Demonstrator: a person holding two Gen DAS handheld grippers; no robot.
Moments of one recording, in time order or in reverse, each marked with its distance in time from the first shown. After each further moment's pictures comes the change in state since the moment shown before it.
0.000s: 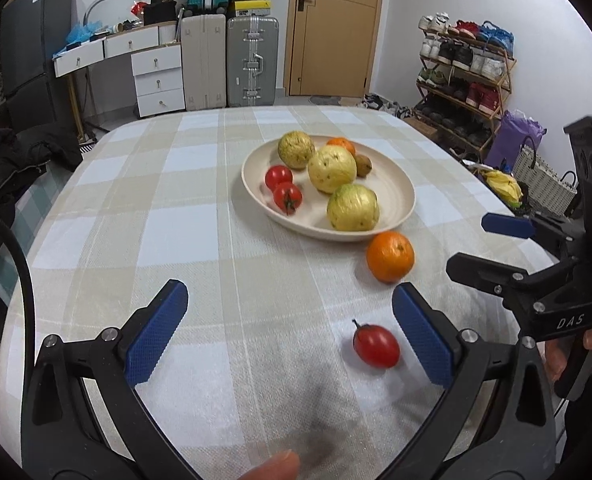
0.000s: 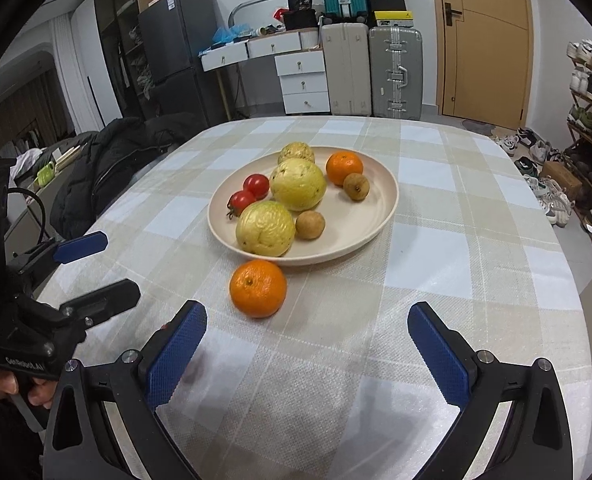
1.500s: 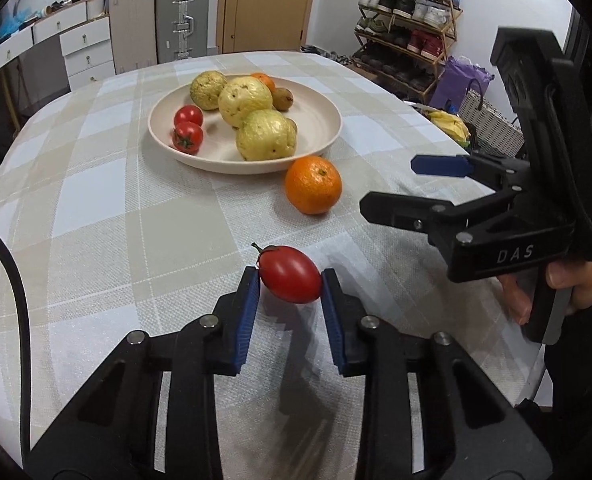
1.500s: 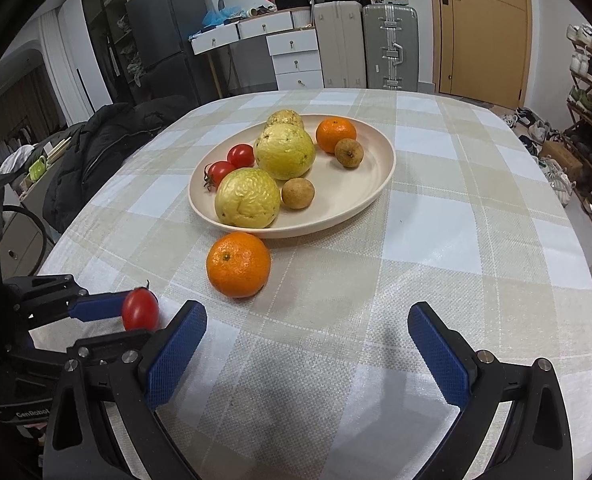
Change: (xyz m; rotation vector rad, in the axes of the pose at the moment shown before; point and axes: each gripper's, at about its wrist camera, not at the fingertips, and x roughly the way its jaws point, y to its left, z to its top) left arm 0.026 -0.031 -0.020 0.115 0.166 -0.208; right arm 0.023 -0.010 -0.008 0.037 0.076 -0.008
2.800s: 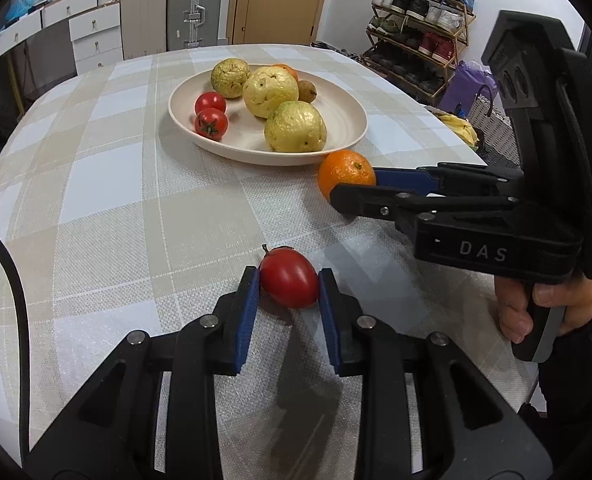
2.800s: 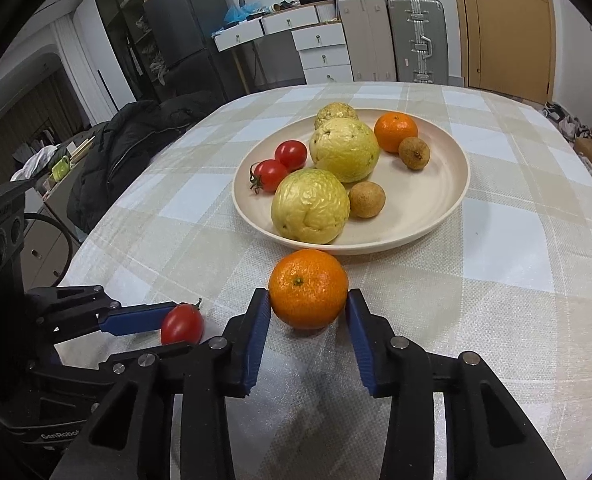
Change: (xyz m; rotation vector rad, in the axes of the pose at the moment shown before) left arm 0.005 0.019 -0.003 -0.049 0.031 -0.006; right arm 0.025 0.032 0.014 -0.012 0.010 0.115
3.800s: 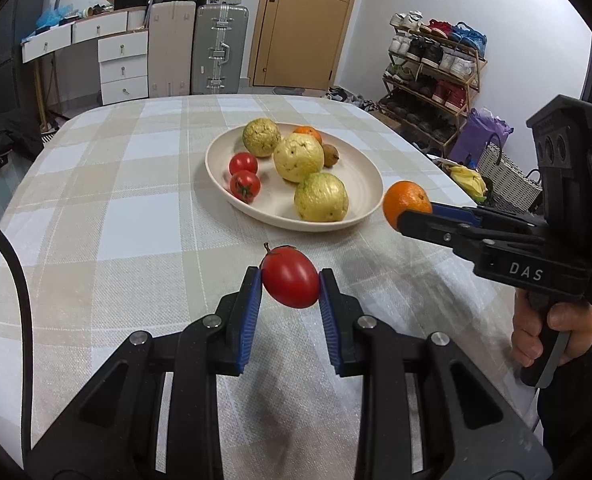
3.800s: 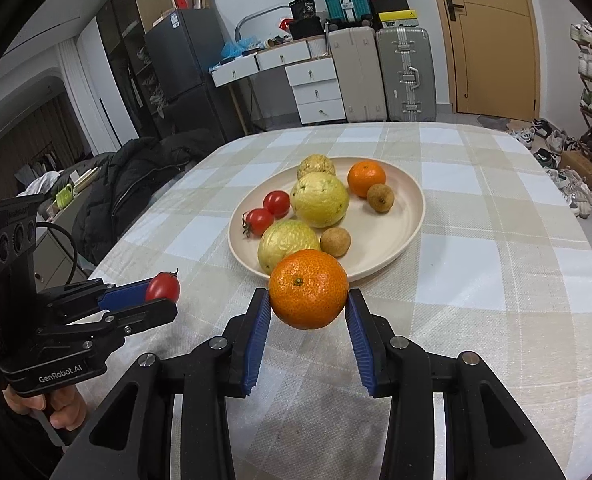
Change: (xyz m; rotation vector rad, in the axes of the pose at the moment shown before) left arm -0.033 0.012 0.016 -0.062 -0.184 0.049; right arm -0.043 -0.018 0.002 0.029 -0.137 -0.008
